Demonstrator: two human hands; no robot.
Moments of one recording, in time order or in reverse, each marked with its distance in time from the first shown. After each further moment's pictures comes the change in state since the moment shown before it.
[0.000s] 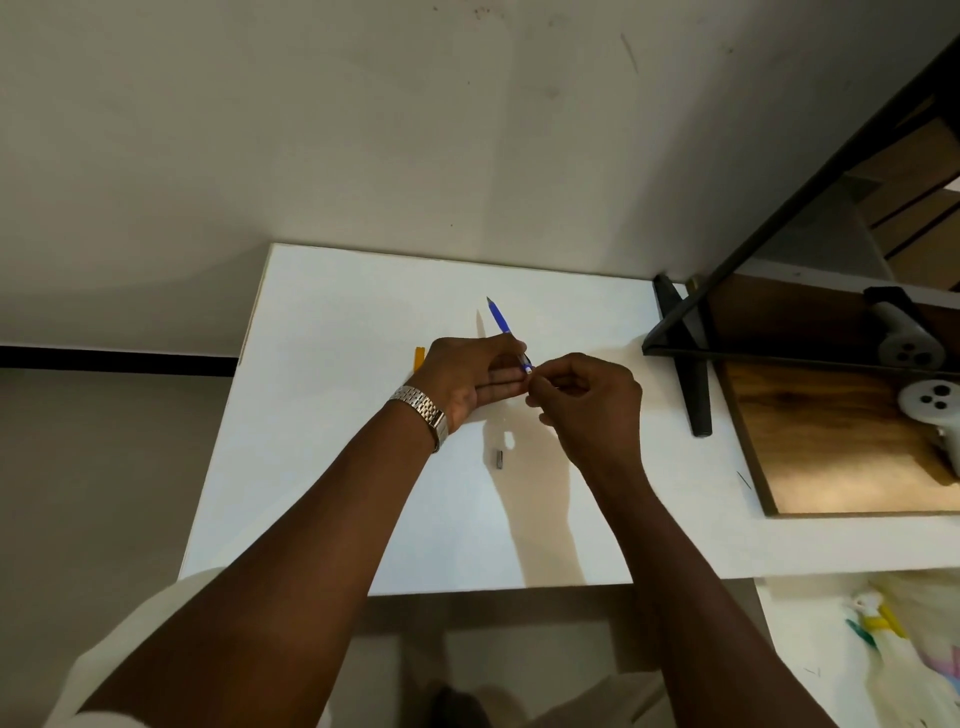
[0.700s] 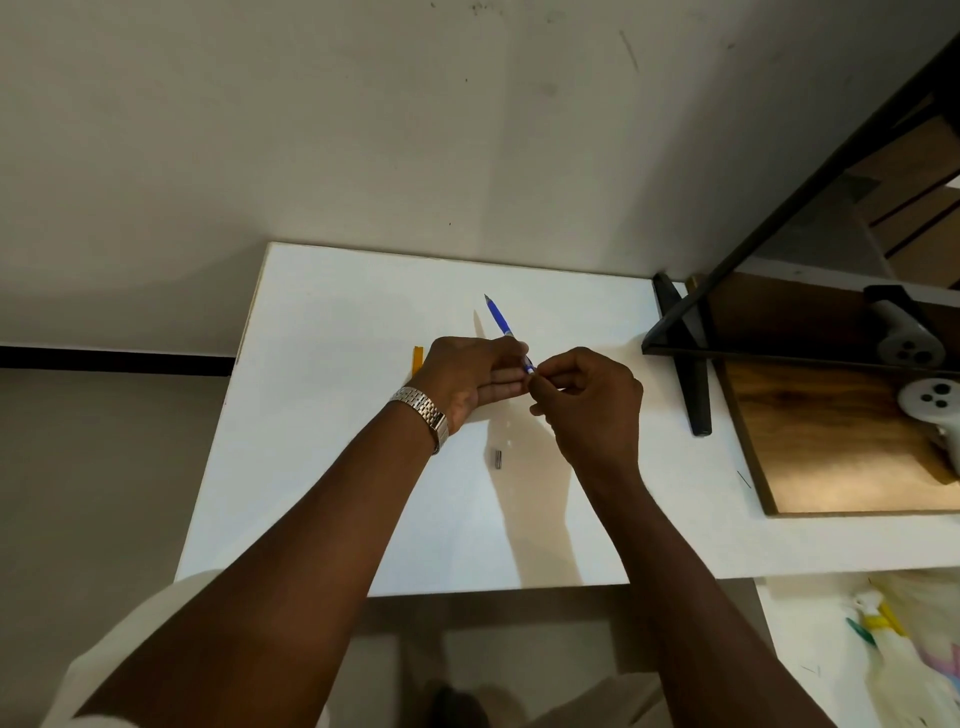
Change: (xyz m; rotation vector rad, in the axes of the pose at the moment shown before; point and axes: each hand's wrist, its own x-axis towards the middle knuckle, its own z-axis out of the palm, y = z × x) left_hand 0.003 -0.004 0.000 0.028 0.004 0.028; right_hand 0.002 0.004 0.003 -0.003 0.055 -0.028
